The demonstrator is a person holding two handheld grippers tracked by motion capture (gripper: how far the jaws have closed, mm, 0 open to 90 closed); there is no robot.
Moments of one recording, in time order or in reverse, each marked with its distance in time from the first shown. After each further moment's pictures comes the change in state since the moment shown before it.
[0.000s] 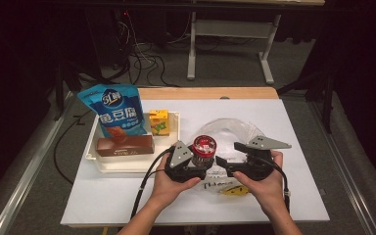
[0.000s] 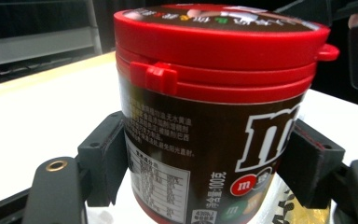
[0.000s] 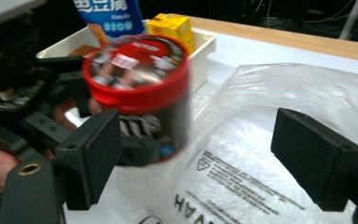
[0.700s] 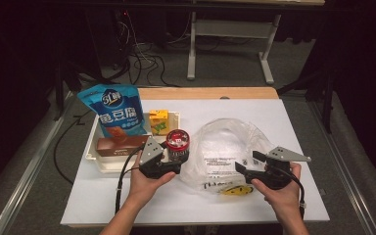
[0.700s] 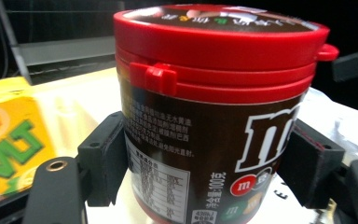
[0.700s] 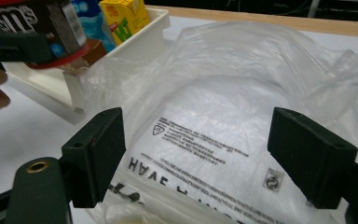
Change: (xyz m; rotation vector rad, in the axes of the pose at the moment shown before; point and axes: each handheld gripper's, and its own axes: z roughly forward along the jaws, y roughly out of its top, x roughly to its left) left arm 0.048 -0.010 -0.047 -0.056 0.082 -0.068; right arm -0.035 -0.042 -0.023 -0.005 -0.089 0.044
